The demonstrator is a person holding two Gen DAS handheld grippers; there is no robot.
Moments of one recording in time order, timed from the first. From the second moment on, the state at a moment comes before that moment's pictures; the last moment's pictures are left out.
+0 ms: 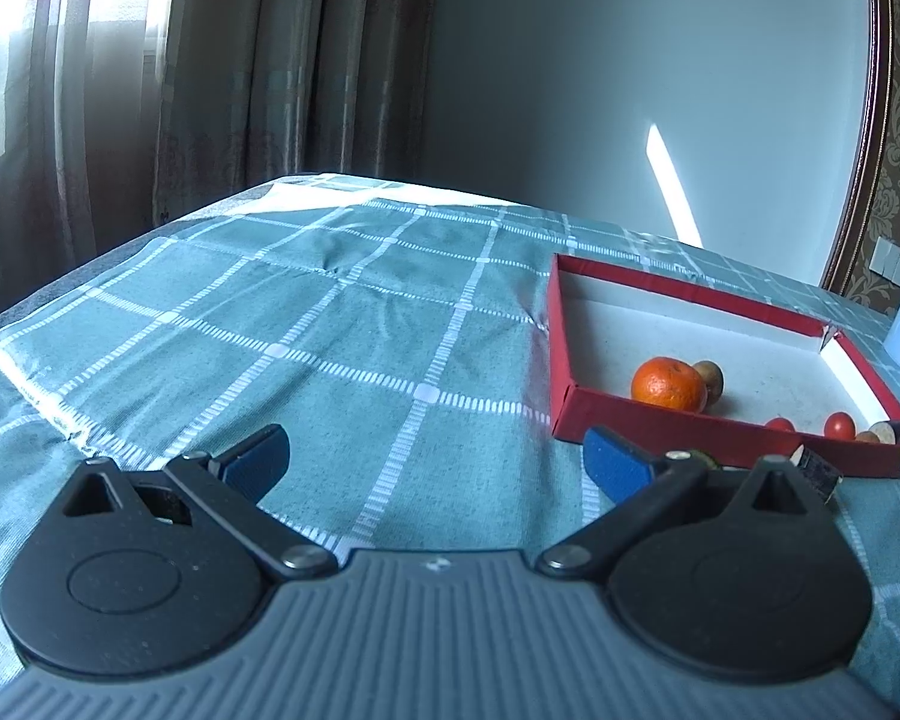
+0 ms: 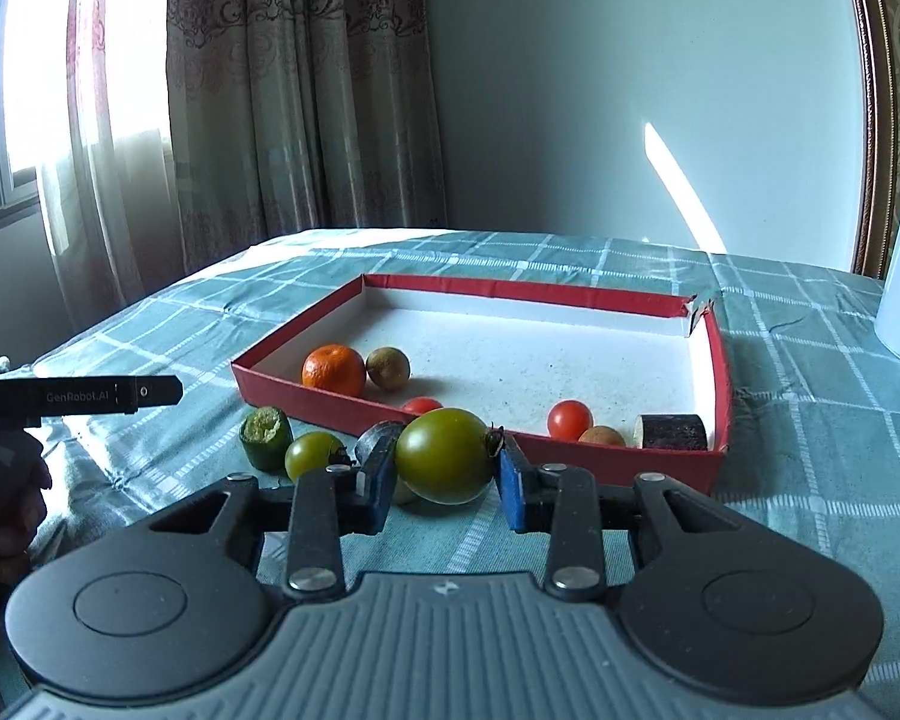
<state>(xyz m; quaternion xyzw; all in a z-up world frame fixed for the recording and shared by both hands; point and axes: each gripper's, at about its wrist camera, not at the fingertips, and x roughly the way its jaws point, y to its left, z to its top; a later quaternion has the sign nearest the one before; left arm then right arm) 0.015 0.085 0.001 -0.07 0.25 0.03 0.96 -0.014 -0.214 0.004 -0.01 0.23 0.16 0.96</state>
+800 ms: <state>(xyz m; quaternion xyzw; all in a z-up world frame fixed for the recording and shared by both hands) 0.017 0.084 -0.001 -0.07 0.26 0.03 0.96 0.070 -0.209 0.006 -0.02 0.21 0.12 0.97</state>
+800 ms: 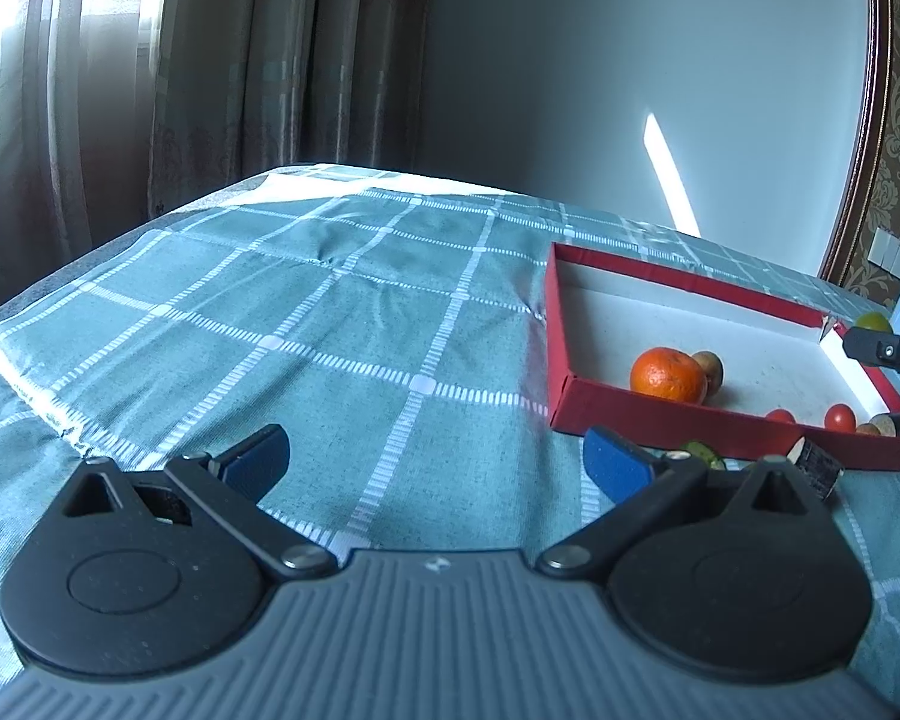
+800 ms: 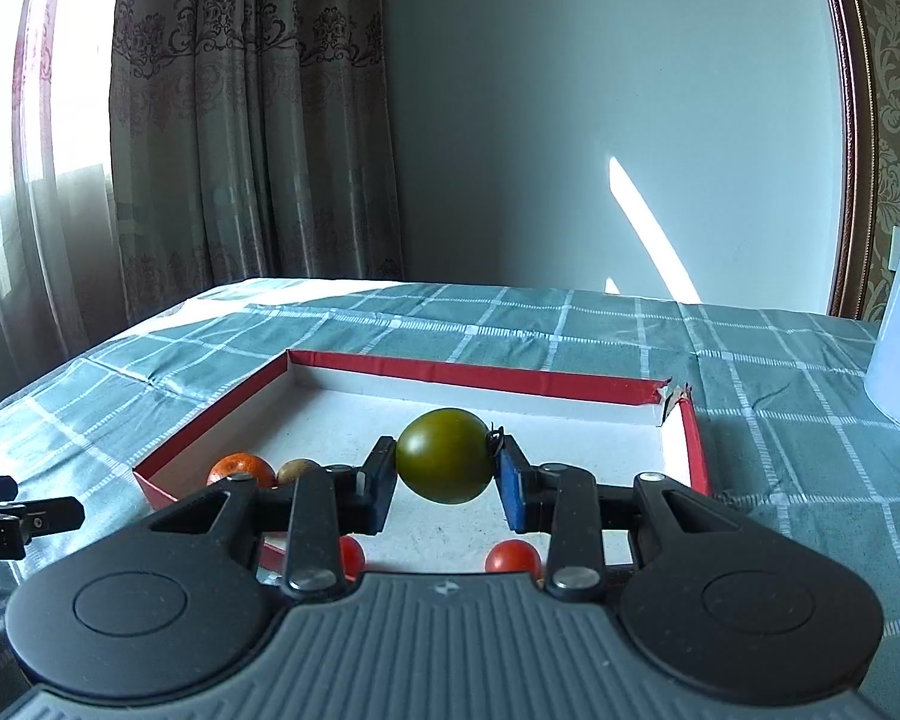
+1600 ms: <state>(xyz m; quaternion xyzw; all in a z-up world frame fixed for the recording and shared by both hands) 0.019 0.084 -0.002 -0.07 0.27 0.02 0.96 0.072 -0.218 -0.008 0.00 0.23 0.10 0.97</state>
